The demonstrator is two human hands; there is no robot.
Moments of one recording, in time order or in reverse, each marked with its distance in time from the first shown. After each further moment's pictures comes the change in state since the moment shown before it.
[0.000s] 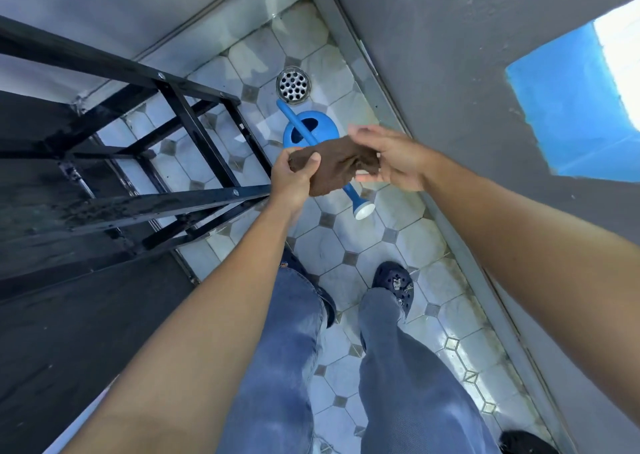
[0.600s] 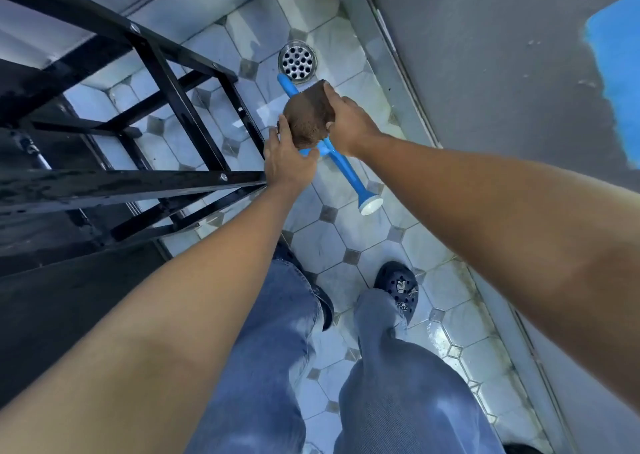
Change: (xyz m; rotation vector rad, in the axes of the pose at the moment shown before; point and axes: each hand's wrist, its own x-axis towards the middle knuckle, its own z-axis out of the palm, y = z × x) left_hand 0.077 -0.047 -0.004 0.874 0.144 0.201; right_hand 0.128 0.021 0.045 -1.016 0.324 -0.284
